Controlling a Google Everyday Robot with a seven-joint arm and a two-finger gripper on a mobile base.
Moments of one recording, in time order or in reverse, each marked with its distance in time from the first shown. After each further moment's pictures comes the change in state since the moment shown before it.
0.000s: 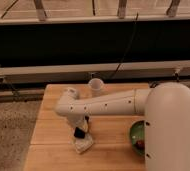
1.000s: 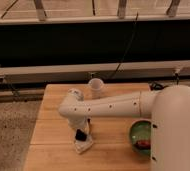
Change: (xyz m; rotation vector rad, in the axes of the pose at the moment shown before) arm -0.009 0.010 0.002 0.022 -0.032 -0.015
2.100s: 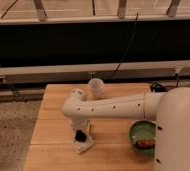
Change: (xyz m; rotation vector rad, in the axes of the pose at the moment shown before) arm -0.003 0.006 0.001 0.025 -0.021 -0.005
